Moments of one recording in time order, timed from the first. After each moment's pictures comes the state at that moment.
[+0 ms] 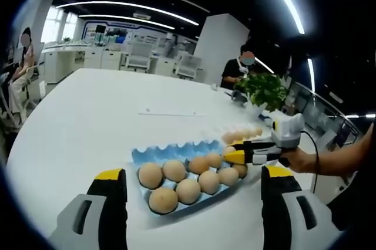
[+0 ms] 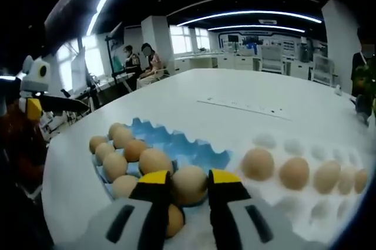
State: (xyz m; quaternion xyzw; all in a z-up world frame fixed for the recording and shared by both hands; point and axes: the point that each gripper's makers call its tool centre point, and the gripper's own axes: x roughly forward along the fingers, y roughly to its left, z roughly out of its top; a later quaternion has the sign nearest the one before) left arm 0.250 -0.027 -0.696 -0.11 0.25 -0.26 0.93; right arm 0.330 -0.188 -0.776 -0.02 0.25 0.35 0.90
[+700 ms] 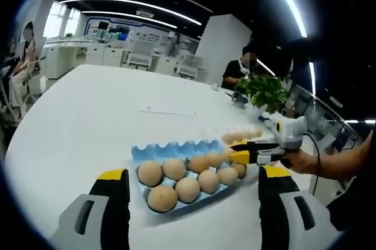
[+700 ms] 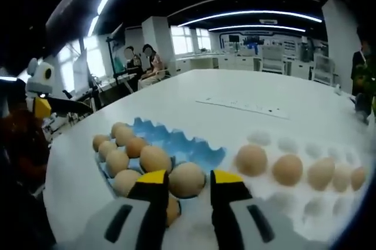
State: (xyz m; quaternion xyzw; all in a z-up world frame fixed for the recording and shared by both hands) left arm 0.251 -0.027 -0.699 -0.12 0.26 -0.26 0.92; right arm 0.322 -0.204 -0.765 -0.02 0.24 0.35 0.91
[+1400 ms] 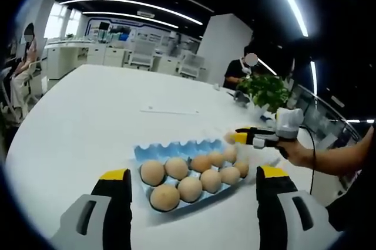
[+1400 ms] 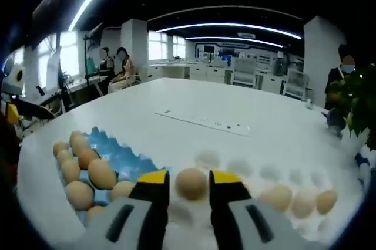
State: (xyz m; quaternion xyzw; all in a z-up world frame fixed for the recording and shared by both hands) left arm 0.250 -0.022 -0.700 -0.12 0.26 -0.25 0.93; right arm 0.383 -0.246 -0.760 -0.08 0.21 0.24 0.94
